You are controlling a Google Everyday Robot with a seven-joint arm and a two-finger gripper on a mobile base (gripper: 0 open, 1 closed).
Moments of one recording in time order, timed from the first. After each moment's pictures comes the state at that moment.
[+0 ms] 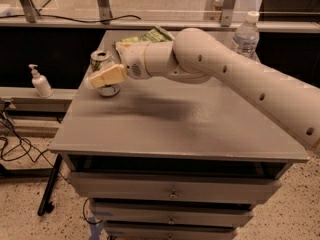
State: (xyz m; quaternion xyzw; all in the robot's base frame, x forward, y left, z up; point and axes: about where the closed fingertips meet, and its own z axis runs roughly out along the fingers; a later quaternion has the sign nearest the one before) arm 0.644 0.151 0.909 -0.47 0.63 0.34 0.52
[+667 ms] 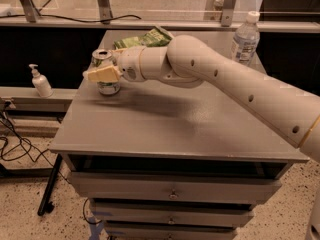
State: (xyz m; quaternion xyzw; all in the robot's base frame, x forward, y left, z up) arm 0.658 0.165 0.890 -0.46 0.63 0.35 0.52
